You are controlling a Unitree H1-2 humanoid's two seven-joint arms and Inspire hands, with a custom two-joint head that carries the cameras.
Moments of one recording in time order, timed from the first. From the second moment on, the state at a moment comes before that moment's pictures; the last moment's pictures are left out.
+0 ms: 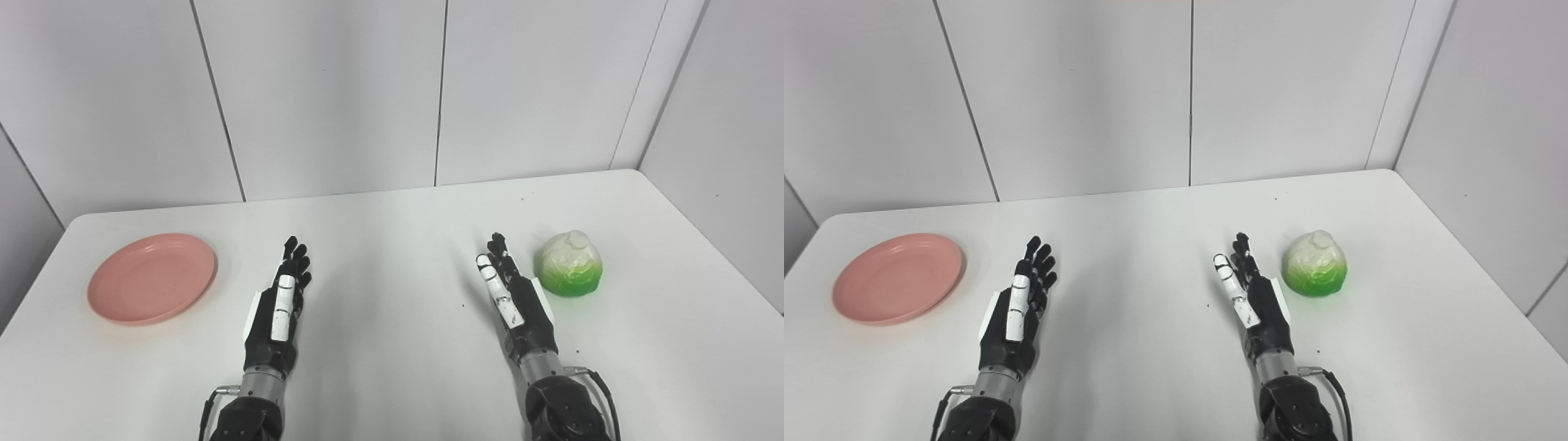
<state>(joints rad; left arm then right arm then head) -0.28 -0.06 -0.03 0.26 -0.10 -0.15 -0.09 -0.22 -0.01 -0.04 0.10 0.06 0.02 -0.01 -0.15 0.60</state>
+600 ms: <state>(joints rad) -0.26 -0.05 -0.04 0.22 -0.10 -0.06 -0.09 -0.22 -0.02 -0.03 0.09 0.04 0.02 -0.01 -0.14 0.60</state>
